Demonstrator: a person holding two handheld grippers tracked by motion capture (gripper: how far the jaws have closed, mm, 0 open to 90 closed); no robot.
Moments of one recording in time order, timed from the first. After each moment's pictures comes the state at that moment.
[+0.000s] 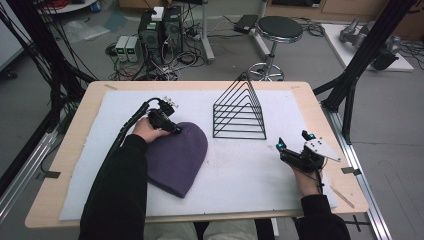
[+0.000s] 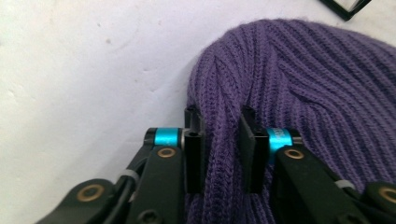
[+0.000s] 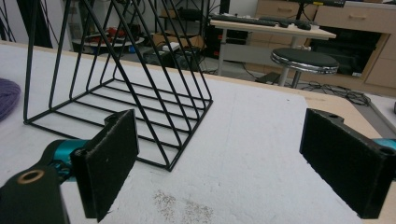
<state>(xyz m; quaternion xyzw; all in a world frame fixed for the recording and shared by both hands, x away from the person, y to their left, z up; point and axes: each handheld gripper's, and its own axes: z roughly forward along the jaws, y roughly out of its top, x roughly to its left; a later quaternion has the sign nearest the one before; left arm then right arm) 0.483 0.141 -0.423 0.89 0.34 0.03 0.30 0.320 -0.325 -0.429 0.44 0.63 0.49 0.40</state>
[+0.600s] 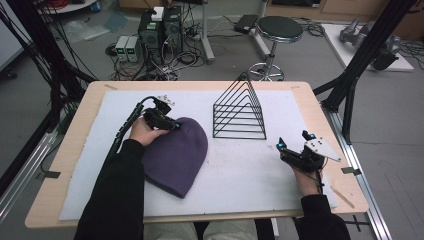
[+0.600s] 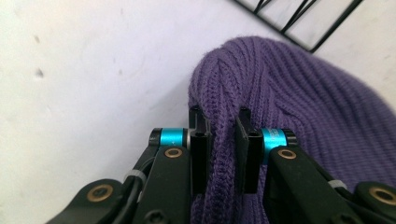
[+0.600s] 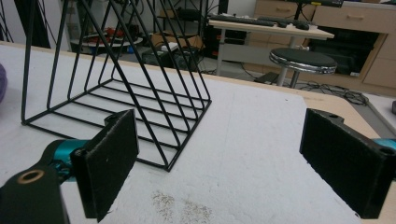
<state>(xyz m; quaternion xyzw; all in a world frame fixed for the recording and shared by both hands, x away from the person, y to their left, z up) 0.454 0.144 -0.393 0.87 0.33 0.10 0.36 0.320 -0.326 -0.429 0.44 0.63 0.49 0.40</state>
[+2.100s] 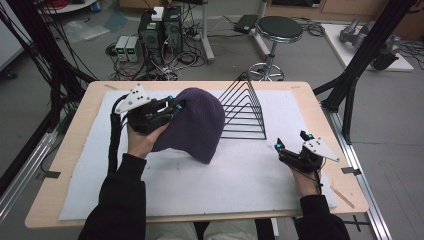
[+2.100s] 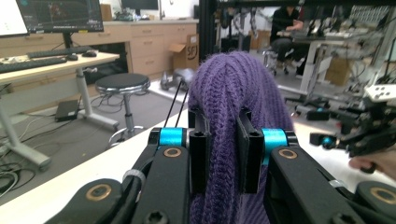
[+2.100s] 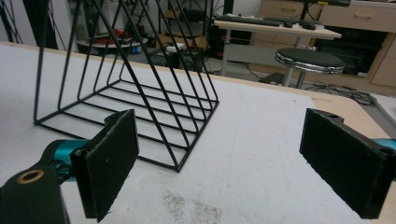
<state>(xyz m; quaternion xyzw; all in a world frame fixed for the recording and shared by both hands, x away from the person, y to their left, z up) 0.349 0.141 -0.297 0.69 0.24 0.22 0.65 0.319 -0.321 -0.429 0.44 0.63 0.50 0.39</state>
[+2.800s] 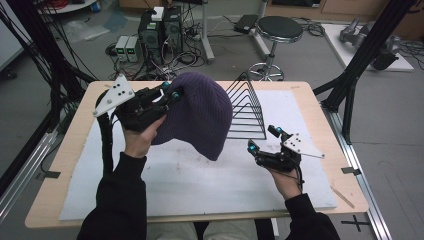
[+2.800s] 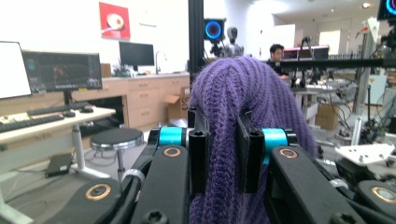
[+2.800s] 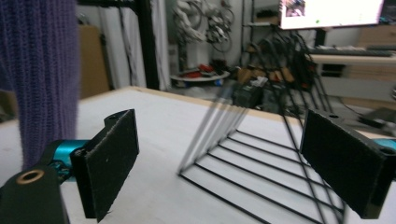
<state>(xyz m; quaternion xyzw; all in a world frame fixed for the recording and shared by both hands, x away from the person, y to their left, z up) 0.316 0.139 -0.246 0.62 0.20 0.25 0.72 0.306 -0.251 -0.393 0.33 0.64 0.63 0.29</state>
